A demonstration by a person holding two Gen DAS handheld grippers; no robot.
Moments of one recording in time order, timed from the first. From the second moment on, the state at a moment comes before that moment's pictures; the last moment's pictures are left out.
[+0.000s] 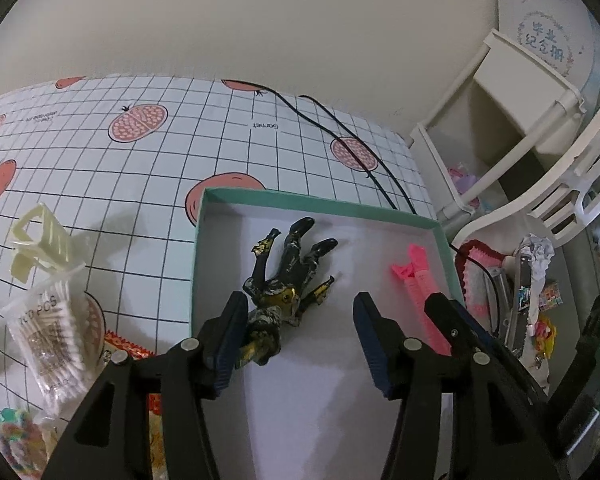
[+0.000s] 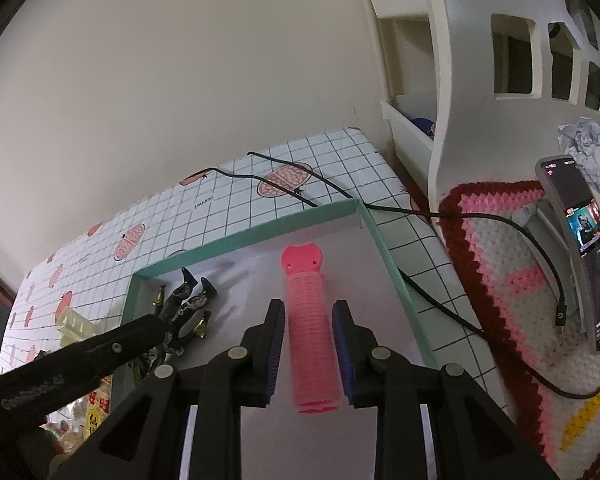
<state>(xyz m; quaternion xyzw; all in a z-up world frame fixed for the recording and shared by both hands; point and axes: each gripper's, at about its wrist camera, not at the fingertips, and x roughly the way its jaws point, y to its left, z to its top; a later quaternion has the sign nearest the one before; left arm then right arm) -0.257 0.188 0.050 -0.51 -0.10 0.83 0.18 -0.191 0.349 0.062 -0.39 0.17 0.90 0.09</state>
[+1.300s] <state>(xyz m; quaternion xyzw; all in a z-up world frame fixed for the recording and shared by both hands) -0.212 0.115 0.065 -0.46 -0.14 0.87 0.14 -0.167 0.326 0.070 -0.40 0.16 0.90 0.11</state>
